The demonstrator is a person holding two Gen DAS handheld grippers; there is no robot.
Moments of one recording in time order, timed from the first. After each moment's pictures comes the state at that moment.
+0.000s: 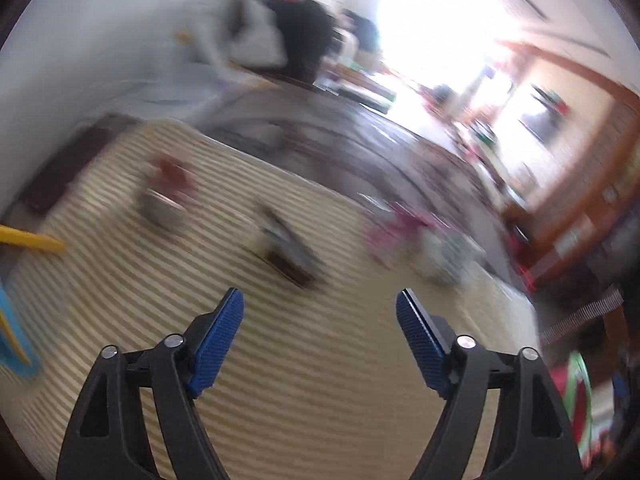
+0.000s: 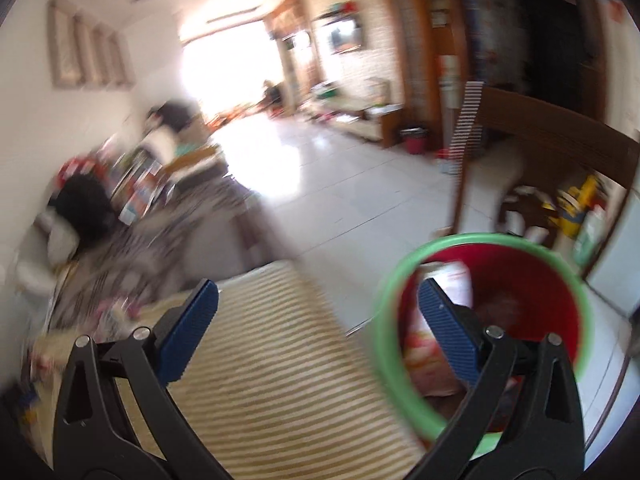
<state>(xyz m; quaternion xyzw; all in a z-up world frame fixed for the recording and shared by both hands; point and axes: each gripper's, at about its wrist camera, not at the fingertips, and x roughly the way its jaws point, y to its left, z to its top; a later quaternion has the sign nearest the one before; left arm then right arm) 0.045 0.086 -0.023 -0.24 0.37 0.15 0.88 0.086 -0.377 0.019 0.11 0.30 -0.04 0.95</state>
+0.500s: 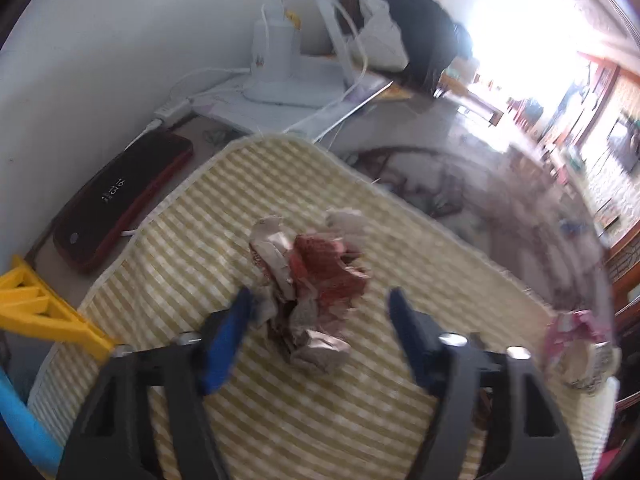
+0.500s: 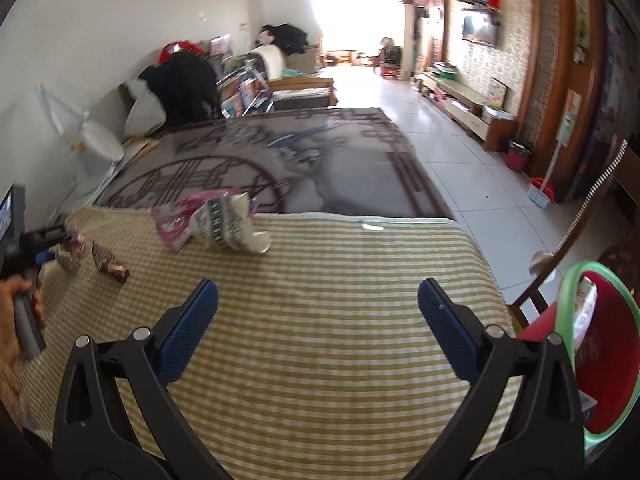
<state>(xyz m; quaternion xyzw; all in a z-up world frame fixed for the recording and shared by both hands) 0.115 0.203 -0.082 -0.22 0.41 0.29 0.84 0.103 -0.224 -0.013 -0.03 0.37 0.12 0.92</state>
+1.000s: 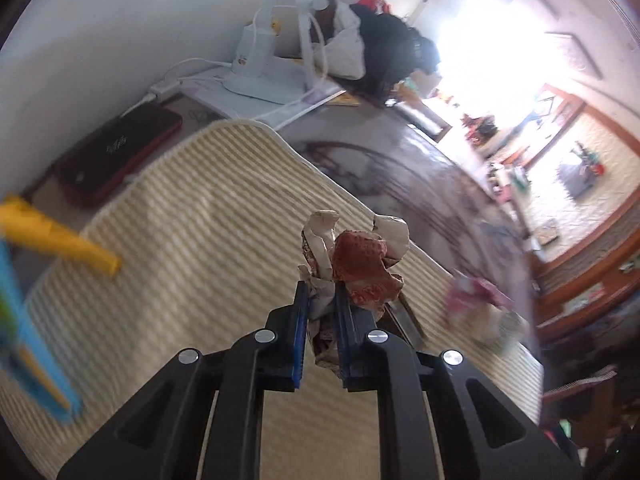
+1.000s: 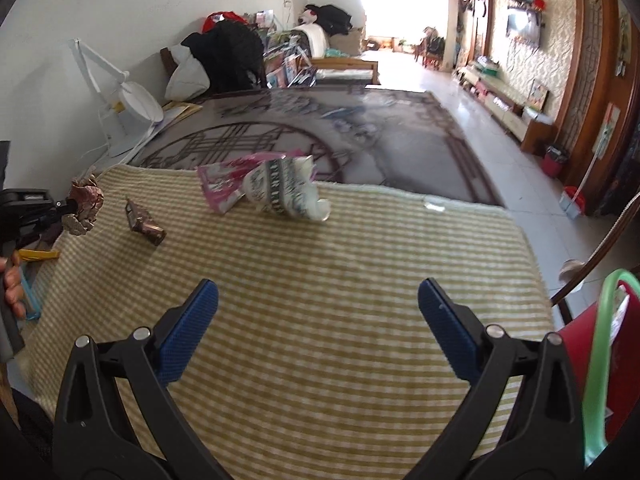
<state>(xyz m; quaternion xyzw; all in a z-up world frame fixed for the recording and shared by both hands) 0.027 0.160 -0.034 -0.32 0.37 0.18 0.86 0.097 -0.190 -0.032 -0.03 0.40 0.19 0.89</state>
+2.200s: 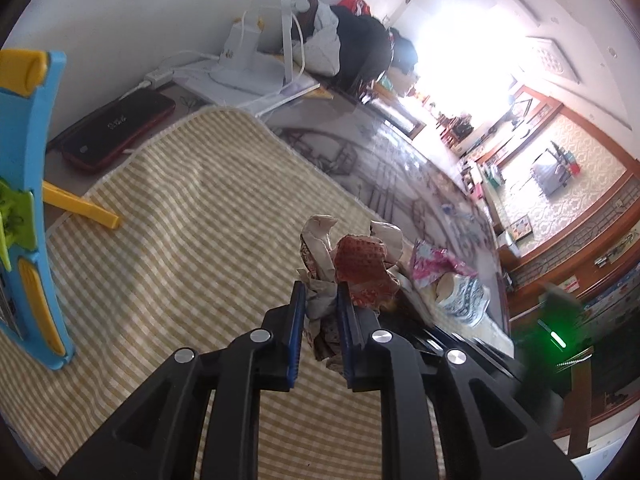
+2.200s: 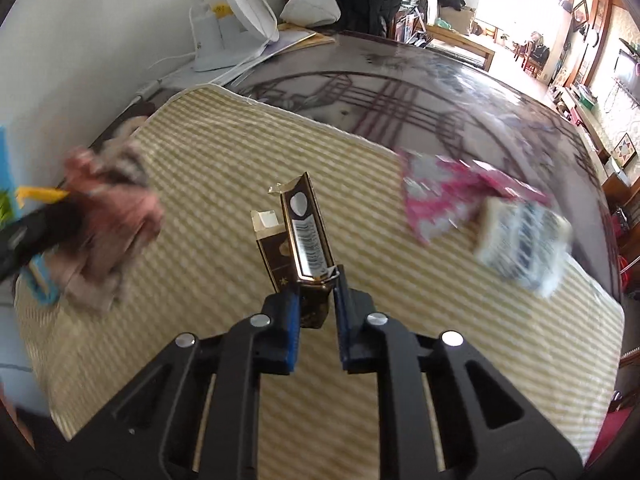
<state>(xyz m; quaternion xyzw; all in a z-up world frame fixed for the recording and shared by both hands) 0.002 0.142 -0.034 -0.34 0.36 0.14 0.86 0.112 -0.022 -0.061 -0.15 0.45 0.31 0.82</state>
